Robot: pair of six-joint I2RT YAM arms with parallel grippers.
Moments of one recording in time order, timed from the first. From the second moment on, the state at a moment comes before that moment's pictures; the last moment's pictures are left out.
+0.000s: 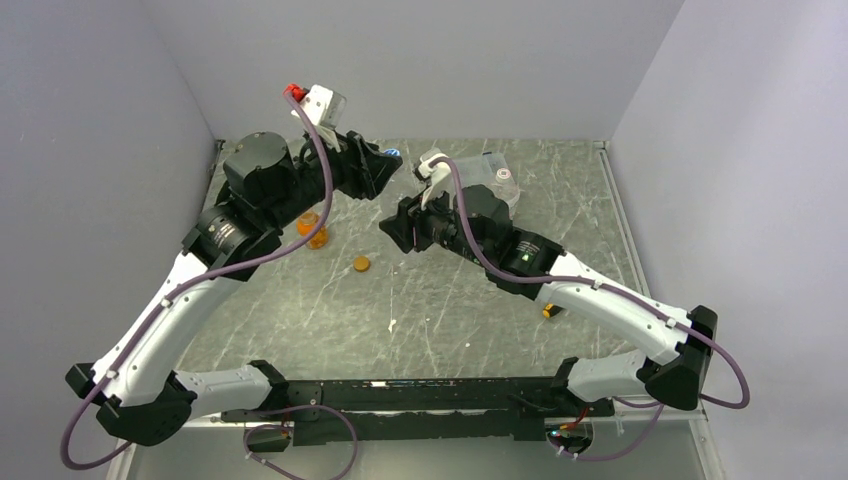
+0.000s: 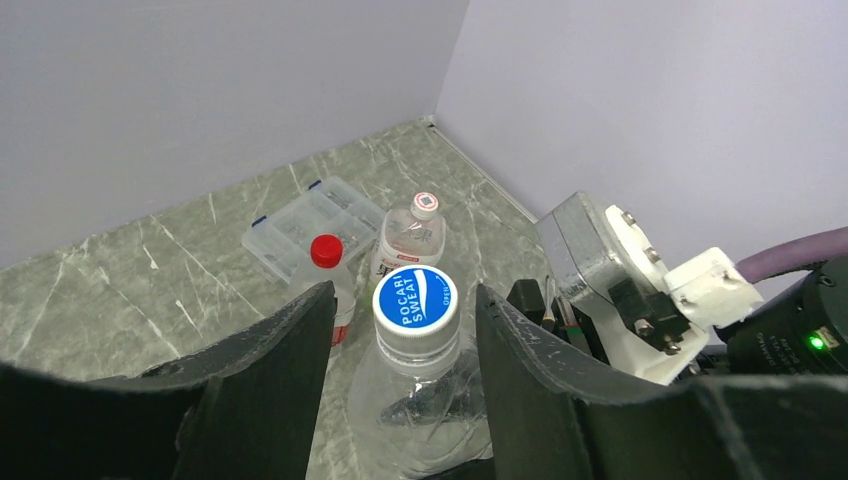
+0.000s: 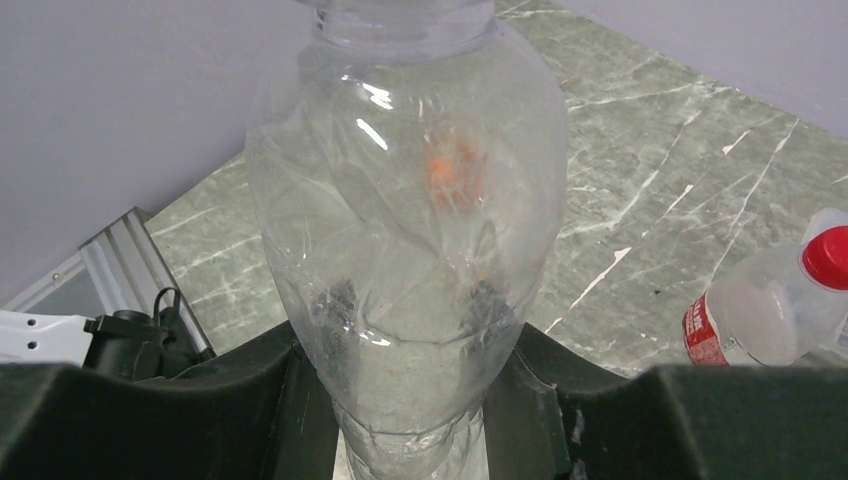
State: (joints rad) left arm -0.69 1.16 1.58 -0.40 0.05 -0.26; right arm 0.99 1.27 1.27 -0.17 0.09 0.21
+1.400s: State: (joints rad) left arm -0.69 1.13 1.67 -0.57 0.45 -0.18; right arm 0.90 1.14 1.24 -0.23 -0.47 0.13
